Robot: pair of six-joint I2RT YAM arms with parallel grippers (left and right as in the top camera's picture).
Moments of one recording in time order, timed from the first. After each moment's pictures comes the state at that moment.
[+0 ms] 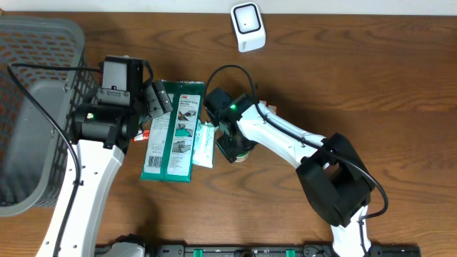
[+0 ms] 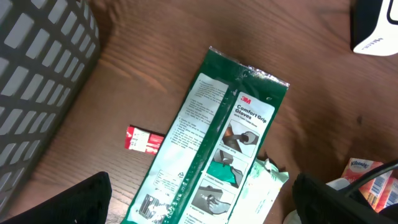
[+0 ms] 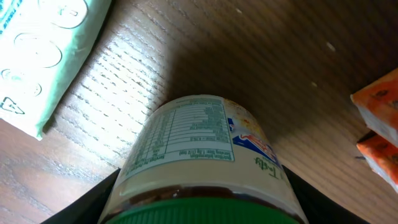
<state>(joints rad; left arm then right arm) -0.15 1.31 1.29 -0.95 -0.14 -0.48 0.75 2.08 1.52 -1.00 0.00 0.11</state>
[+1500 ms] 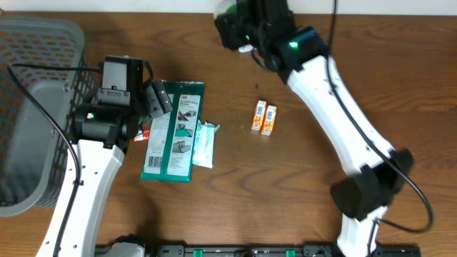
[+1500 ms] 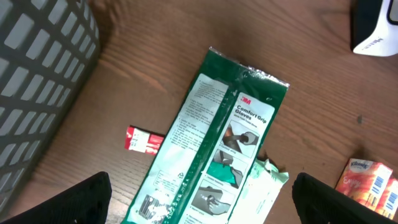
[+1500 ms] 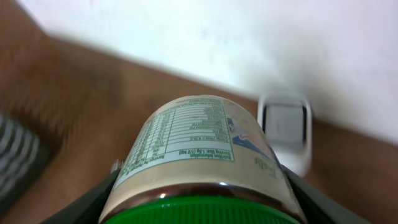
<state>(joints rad) -0.15 1.31 1.29 -0.95 -0.14 -0.48 0.52 2.00 2.08 -0.63 0.00 0.15</state>
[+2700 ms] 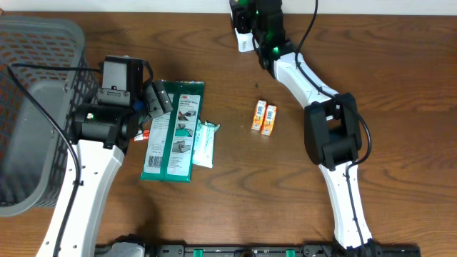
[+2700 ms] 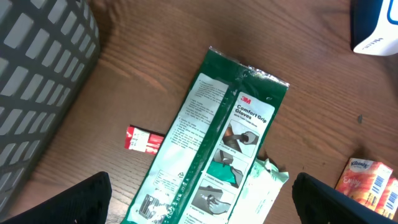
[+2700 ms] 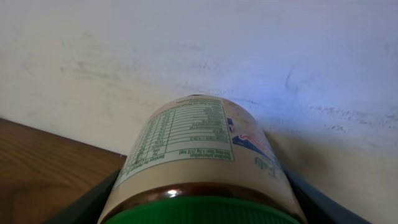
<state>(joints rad) -0.15 1.31 1.29 -0.95 -0.14 -0.48 0.36 2.52 2.08 0.21 0.00 0.09</state>
